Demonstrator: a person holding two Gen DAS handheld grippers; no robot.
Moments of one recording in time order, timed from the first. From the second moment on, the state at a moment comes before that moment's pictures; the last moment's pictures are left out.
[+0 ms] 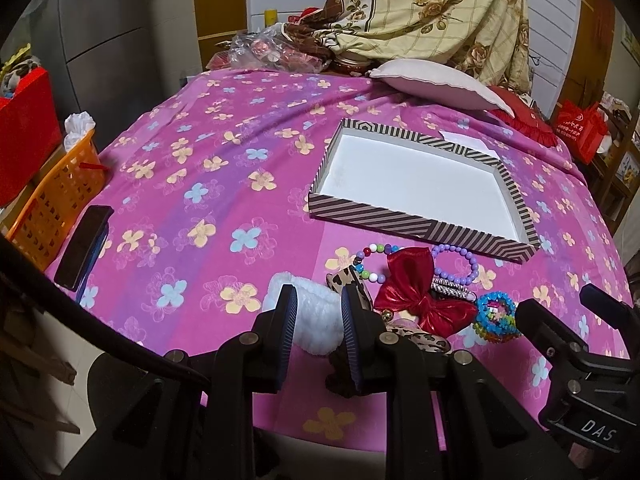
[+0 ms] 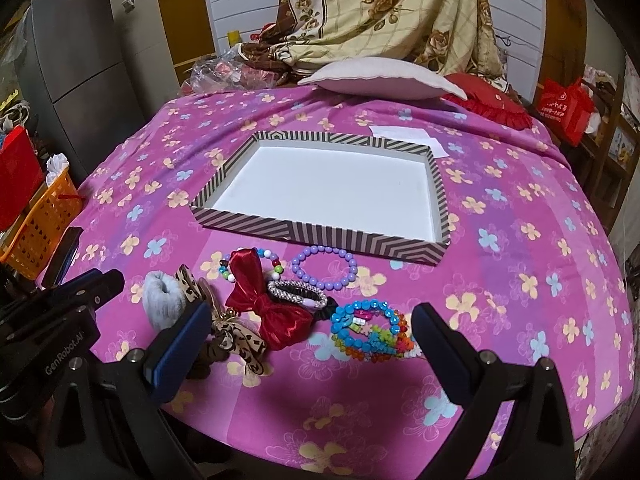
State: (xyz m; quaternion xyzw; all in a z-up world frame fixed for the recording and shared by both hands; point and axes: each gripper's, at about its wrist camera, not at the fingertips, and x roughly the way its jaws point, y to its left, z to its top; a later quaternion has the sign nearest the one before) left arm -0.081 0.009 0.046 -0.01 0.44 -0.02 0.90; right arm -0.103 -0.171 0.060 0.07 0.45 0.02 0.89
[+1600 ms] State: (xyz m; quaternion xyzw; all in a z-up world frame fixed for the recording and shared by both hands) left arm -0.049 0.059 0.005 -0.14 0.52 -0.10 0.84; right arm -0.095 -0.153 -0.009 0.03 0.49 0.10 0.87
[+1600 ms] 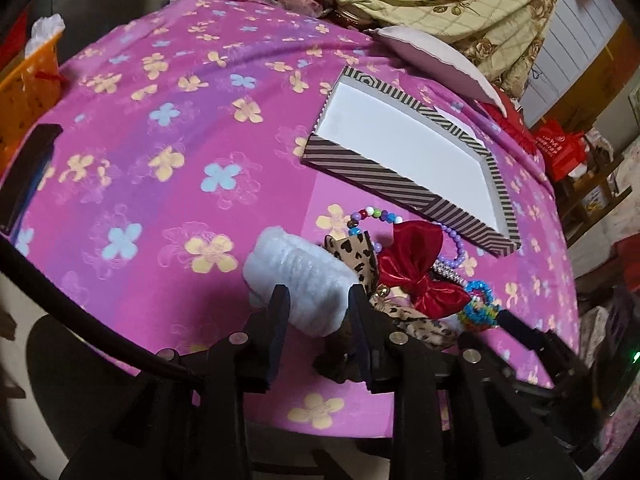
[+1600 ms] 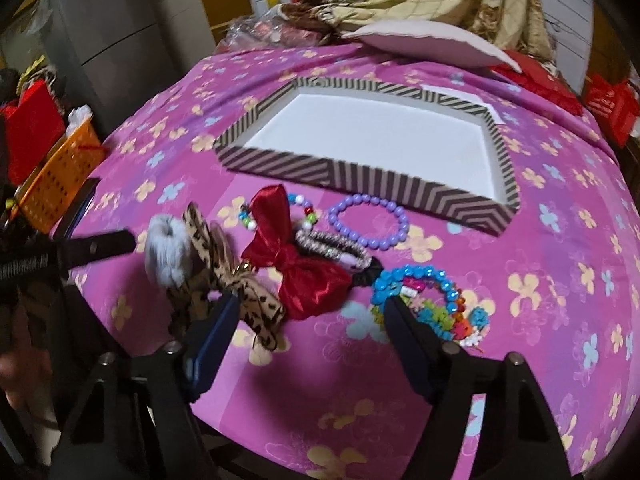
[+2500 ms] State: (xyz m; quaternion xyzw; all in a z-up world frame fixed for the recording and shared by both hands) left arm -0.016 0.088 -0.035 -0.24 0.56 -0.08 0.79; right arm -0.071 -0.092 -0.043 0.01 0.51 0.18 0.84
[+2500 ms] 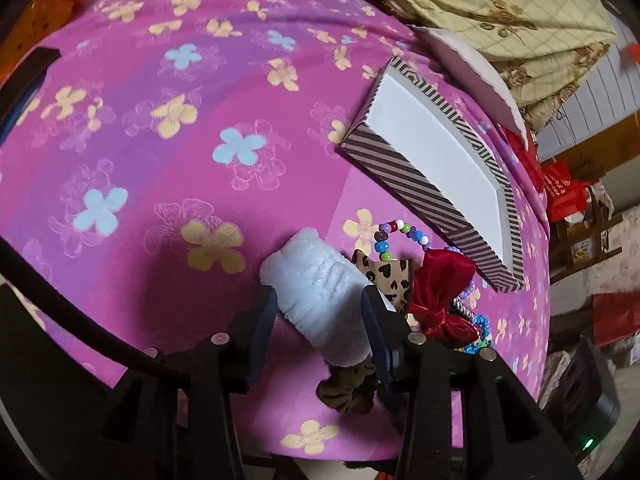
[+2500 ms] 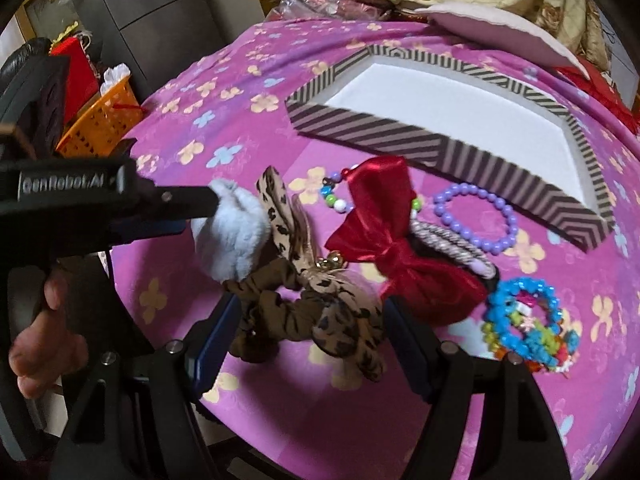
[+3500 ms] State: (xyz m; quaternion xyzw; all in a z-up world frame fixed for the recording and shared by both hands) left arm -0.011 0.093 -0.030 -0.26 0.54 -0.09 0.79; right arm -0.076 -0.097 -0.049 -0.01 0.49 0.21 0.84
